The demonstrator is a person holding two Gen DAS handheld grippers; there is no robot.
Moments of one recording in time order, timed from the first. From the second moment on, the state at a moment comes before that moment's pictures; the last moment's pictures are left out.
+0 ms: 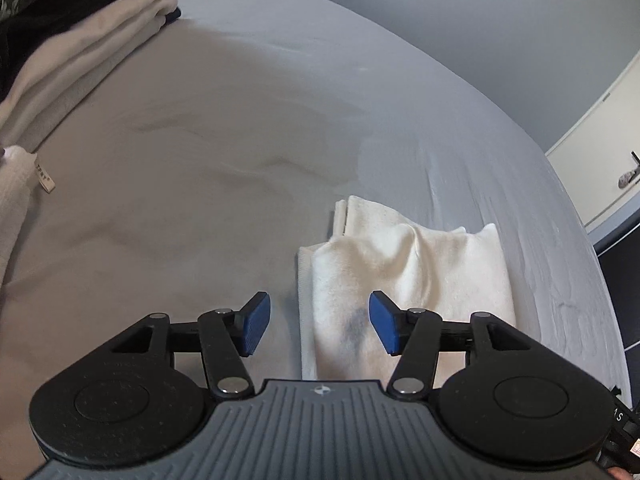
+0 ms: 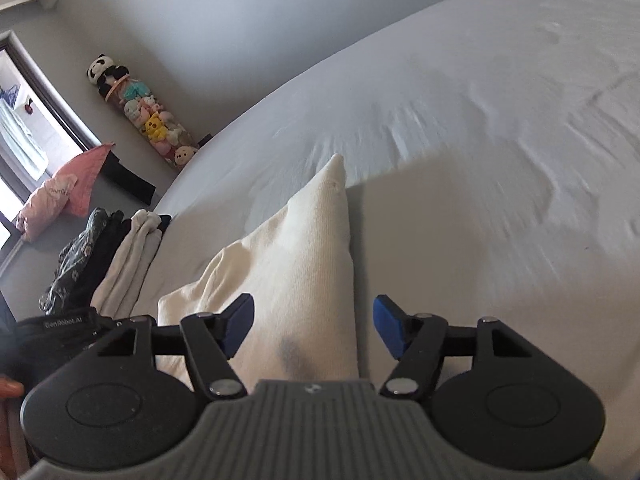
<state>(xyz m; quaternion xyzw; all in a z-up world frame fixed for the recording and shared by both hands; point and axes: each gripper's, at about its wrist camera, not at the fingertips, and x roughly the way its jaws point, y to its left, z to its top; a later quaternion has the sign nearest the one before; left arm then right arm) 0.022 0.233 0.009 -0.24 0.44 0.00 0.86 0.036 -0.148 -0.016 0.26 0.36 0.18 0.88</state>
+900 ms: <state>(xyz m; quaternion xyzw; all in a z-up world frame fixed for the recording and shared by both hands) 0.082 0.220 -0.029 -0.22 0.45 -0.08 0.86 0.137 -0.138 -0.061 0.32 0.39 0.23 0.83</state>
